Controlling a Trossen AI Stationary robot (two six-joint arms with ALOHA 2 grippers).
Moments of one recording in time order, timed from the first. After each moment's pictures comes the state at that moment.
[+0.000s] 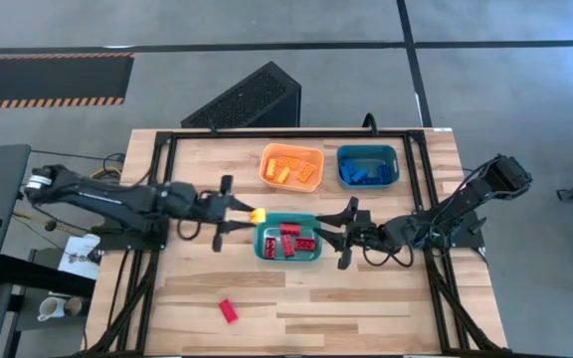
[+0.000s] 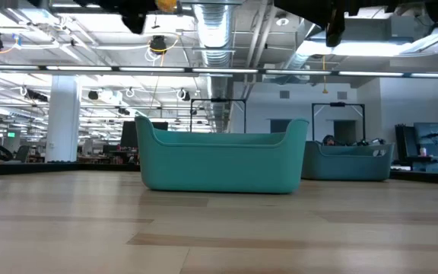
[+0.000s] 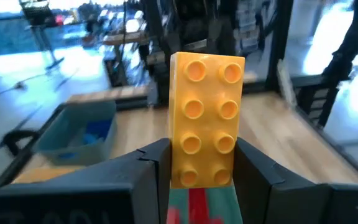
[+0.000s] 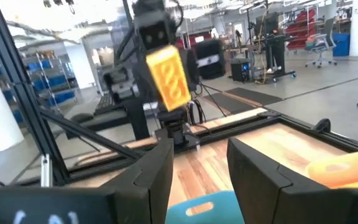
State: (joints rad) left arm -0.13 0.97 0.64 0.15 -0.07 0.08; right arm 0.42 1.35 0.56 0.93 0.68 0.15
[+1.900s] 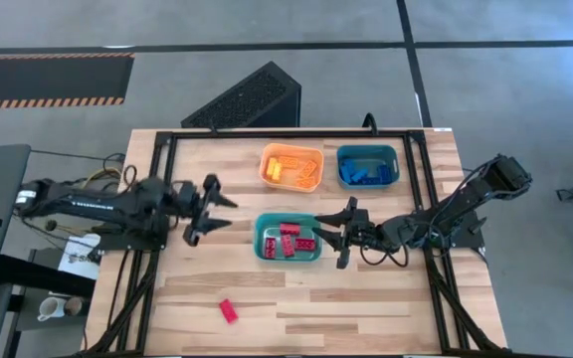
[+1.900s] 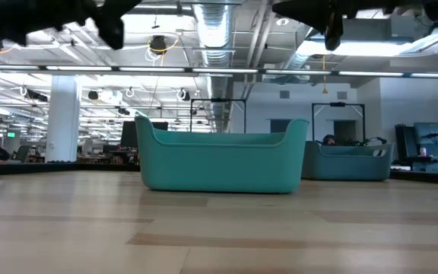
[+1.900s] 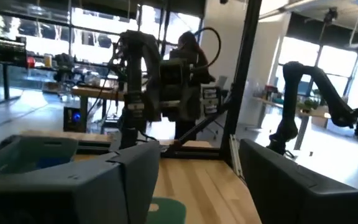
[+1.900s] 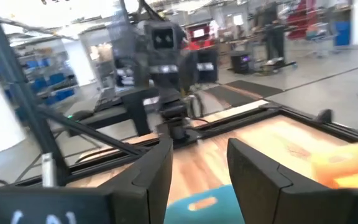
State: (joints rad) left arm 0.03 0.73 0.30 0.60 0.22 -0.18; right arm 0.42 1.35 0.56 0.88 0.68 0.20
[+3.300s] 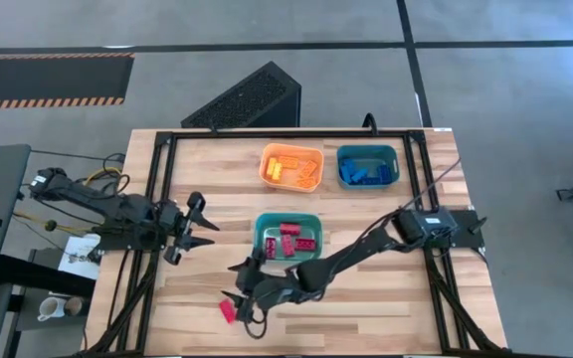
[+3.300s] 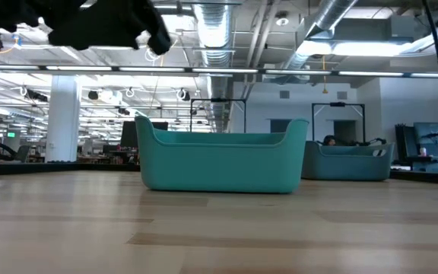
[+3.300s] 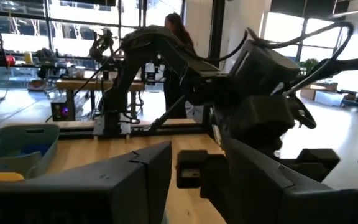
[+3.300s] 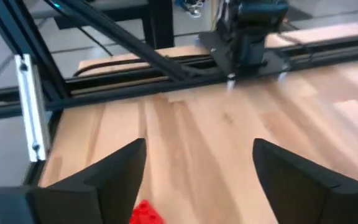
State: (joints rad) left arm -0.32 0.42 0.19 0.33 -0.05 -0.07; right arm 0.42 2.33 1.86 0.08 0.55 0.30
